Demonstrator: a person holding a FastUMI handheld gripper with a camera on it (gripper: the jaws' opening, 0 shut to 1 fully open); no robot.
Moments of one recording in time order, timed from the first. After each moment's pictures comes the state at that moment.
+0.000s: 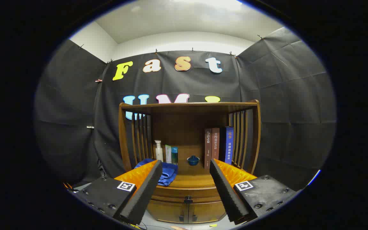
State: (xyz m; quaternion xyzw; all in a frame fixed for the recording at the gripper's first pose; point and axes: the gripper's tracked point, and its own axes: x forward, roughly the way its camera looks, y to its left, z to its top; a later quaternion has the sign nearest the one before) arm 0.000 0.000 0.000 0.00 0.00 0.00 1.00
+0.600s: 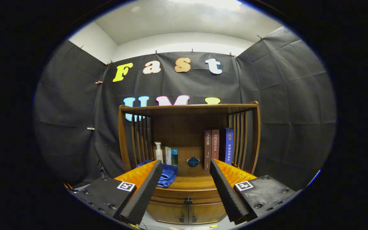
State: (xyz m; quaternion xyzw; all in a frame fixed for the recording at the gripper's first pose) arm 0.004 -0.005 0.000 0.00 0.00 0.00 1.00
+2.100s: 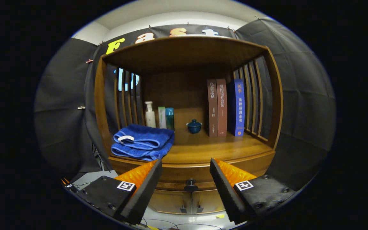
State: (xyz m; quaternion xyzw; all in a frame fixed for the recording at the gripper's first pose) arm 0.092 0.000 -0.201 0.02 0.13 -0.01 0.99
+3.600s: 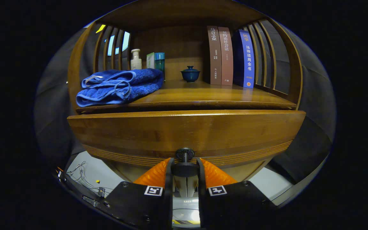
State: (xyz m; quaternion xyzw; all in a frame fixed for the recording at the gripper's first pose) arm 0.091 -0.010 -0.341 0.00 0.28 -0.03 0.96
